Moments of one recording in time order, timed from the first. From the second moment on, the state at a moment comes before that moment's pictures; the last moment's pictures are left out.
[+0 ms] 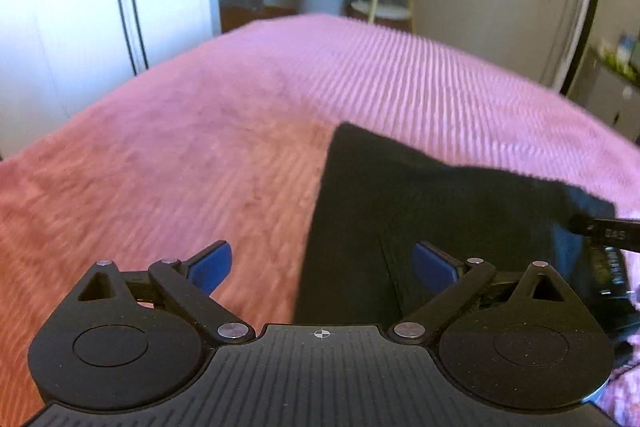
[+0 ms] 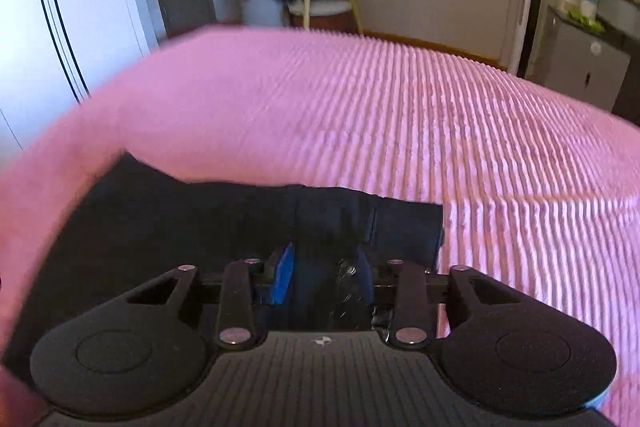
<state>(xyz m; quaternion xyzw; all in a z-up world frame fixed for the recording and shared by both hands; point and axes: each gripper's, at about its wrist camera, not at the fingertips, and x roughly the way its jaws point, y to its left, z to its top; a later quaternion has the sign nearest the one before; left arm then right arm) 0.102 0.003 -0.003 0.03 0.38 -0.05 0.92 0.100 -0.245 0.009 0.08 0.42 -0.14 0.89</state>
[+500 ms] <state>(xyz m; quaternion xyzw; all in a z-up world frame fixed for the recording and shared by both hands) 0.099 0.008 -0.038 0.07 0.43 -0.09 0.90 0.025 -0.261 0.023 0.19 0.40 -0.08 0.89</state>
